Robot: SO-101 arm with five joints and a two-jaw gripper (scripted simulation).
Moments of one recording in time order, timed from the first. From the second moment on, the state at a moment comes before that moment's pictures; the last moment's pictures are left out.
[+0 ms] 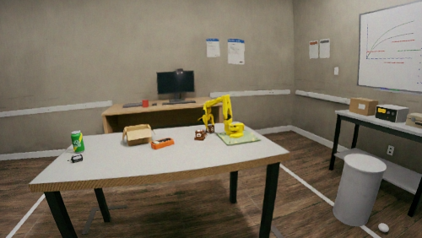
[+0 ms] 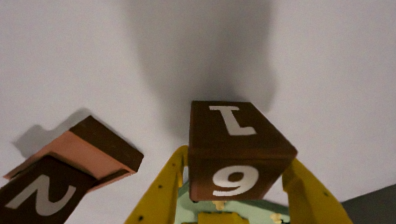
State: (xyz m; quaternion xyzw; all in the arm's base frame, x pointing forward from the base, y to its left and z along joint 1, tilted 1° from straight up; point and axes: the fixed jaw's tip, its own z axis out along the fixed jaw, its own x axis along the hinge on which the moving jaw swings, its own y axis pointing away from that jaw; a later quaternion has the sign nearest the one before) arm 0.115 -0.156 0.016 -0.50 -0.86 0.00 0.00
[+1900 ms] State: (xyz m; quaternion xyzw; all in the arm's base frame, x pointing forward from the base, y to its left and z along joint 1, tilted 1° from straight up) arm 0.114 -0.155 0.072 -0.50 -0.86 0.00 0.01
